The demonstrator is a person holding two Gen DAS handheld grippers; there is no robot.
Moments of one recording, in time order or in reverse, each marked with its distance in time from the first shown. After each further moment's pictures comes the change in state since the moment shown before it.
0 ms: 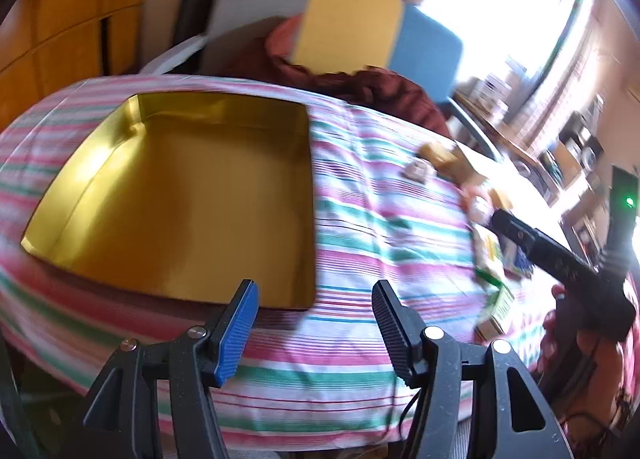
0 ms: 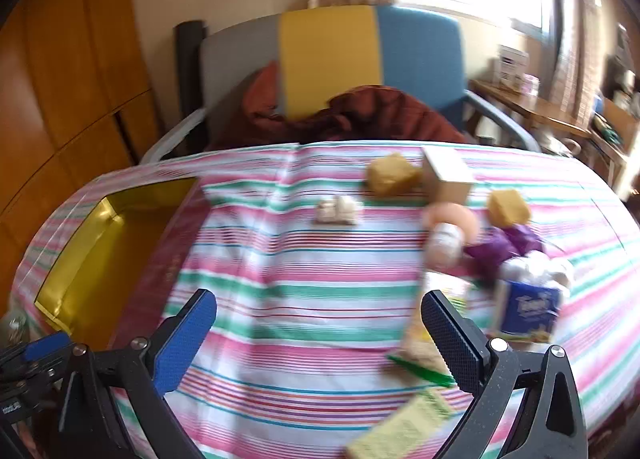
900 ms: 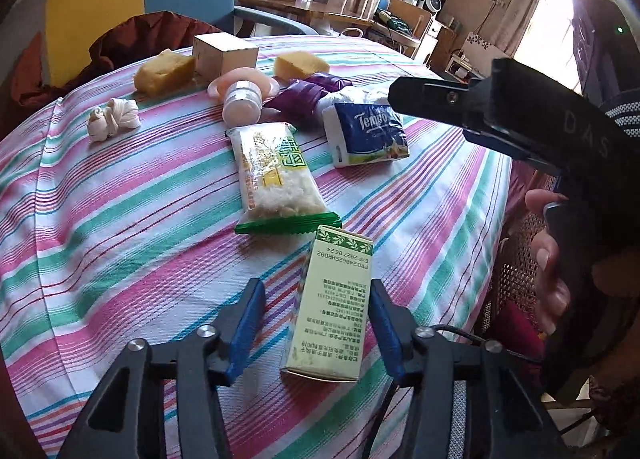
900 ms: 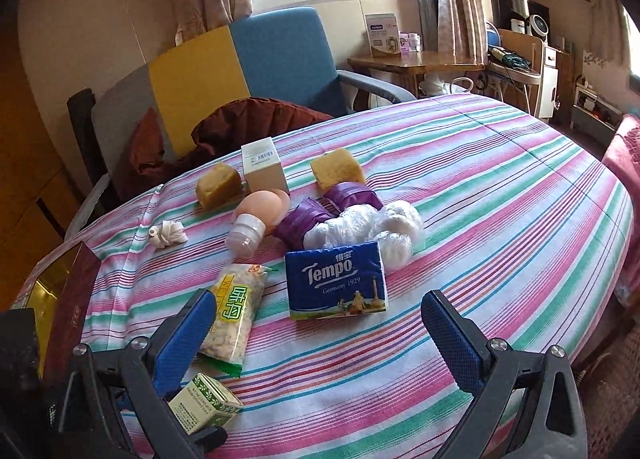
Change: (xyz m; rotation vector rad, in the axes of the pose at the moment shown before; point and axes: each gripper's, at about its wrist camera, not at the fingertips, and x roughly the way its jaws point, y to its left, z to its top) left arm 0.120 -0.186 -0.033 0.554 0.241 -0.385; right arm -0.028 -0.149 -0.031 0.298 -0.031 -0.178
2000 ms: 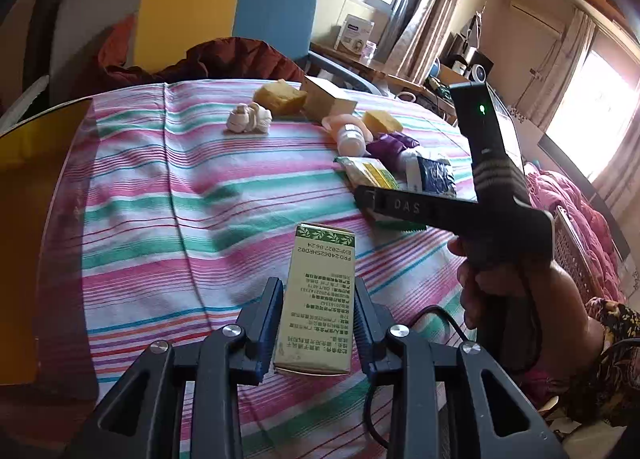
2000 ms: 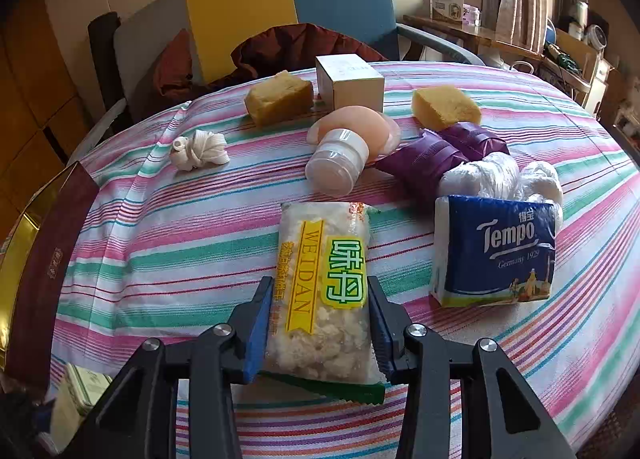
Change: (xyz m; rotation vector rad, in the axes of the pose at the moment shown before) left arm -0.078 0.064 -0.053 -0.197 -0.213 0.088; right arm 0.084 0.079 -0.026 -0.156 0.185 0.034
